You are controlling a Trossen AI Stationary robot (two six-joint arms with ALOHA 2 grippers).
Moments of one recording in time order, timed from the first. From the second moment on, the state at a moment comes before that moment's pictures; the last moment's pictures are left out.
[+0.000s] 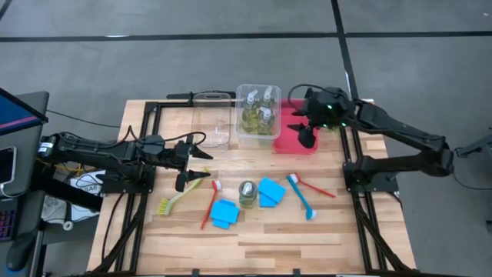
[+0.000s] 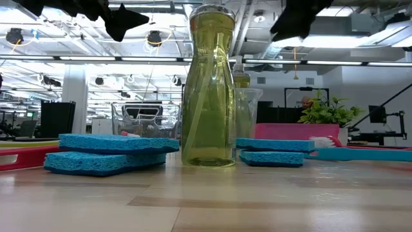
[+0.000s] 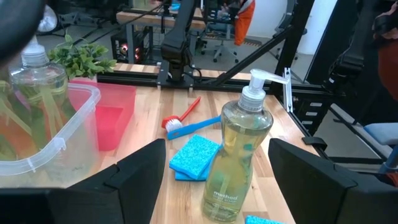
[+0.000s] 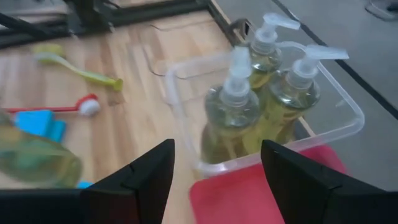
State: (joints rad) left arm -0.09 0.79 0.53 0.07 0.03 -0.06; right arm -0.44 0.95 1.11 -0.68 -0.08 -0.04
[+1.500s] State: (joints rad) left arm -0.09 1.26 0.53 0.67 0.21 -0.11; right arm -0.03 0.54 0.60 -0.30 0.10 0.13
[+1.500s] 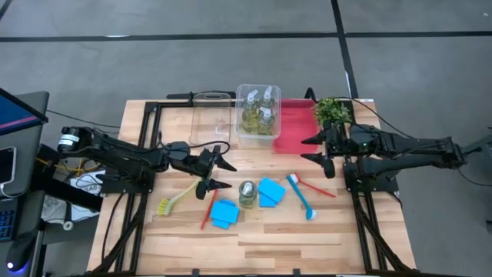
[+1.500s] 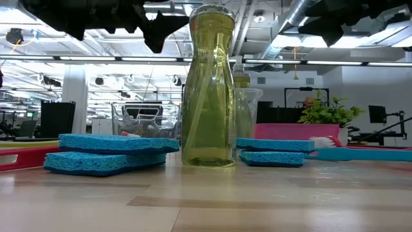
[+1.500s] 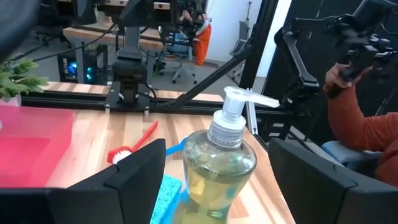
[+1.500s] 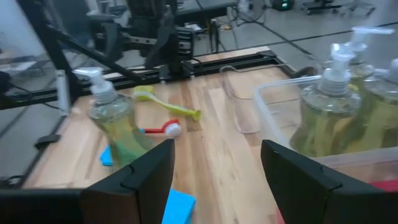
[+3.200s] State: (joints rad) left arm -0.14 1.54 0.72 0.77 0.18 -0.09; right arm 0.25 0.54 0.60 -0.30 0.16 -0.03
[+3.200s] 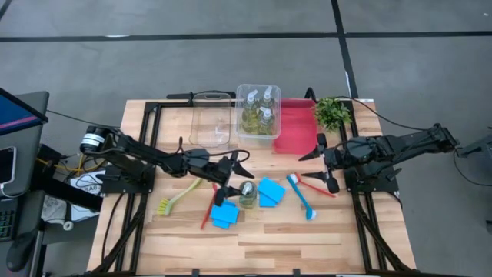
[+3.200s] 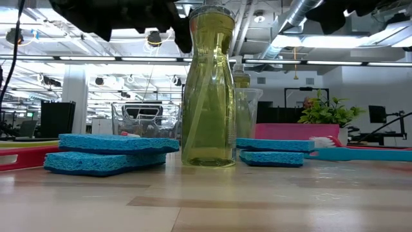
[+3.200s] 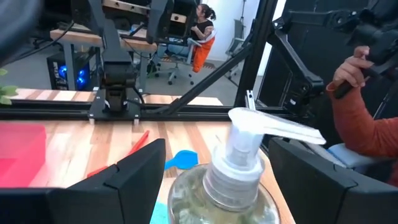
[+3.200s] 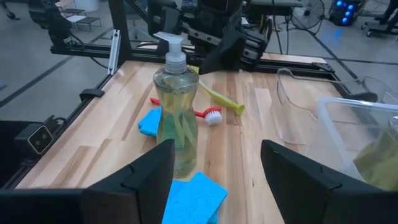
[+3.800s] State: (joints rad) left arm -0.14 1.57 0.76 0.79 0.18 -0.04; right arm 0.27 0.54 0.60 -0.30 0.16 -0.03
